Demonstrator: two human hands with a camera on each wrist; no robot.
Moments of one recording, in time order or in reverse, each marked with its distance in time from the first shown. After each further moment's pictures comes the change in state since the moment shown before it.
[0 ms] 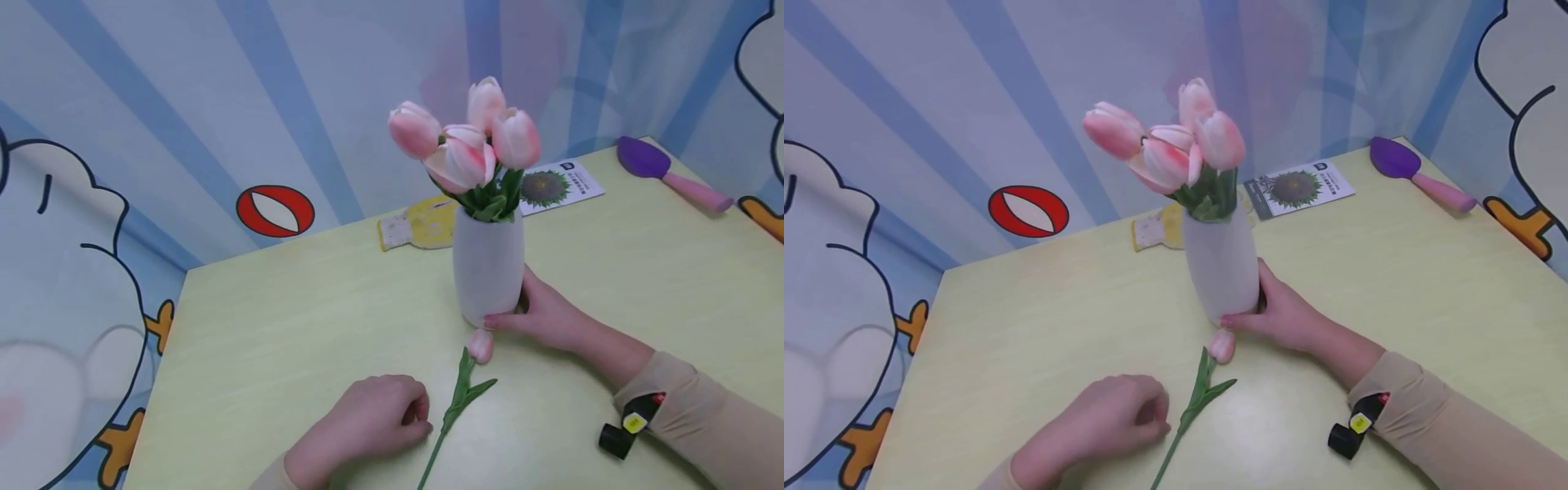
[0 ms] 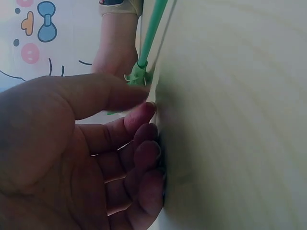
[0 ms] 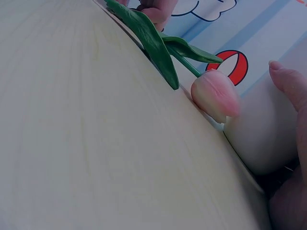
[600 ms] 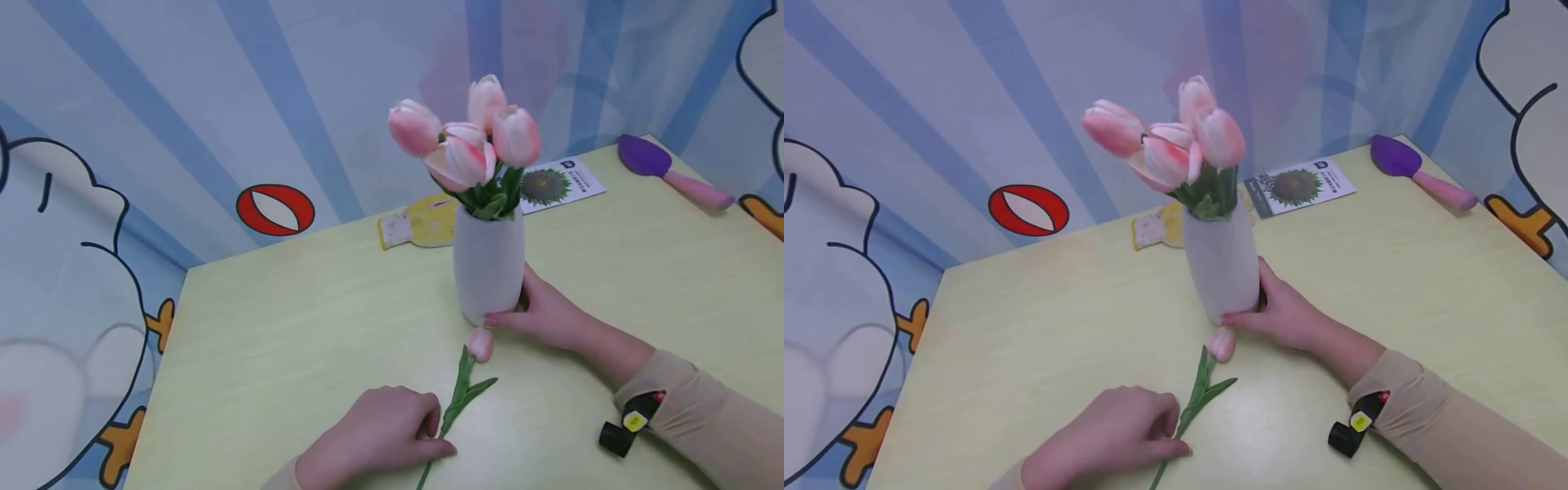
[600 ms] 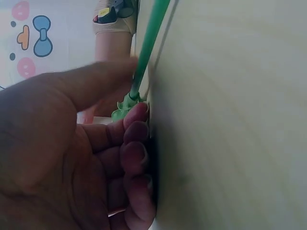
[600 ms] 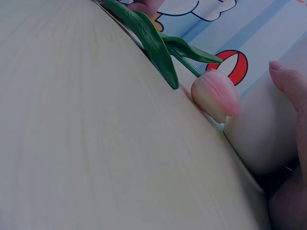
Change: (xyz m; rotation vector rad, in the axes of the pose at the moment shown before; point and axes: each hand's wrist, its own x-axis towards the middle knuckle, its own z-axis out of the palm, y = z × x) left_hand -0.003 0.017 0.008 0.035 -0.041 0.029; right_hand -0.001 -0.002 0.000 -0.001 0.004 -0.008
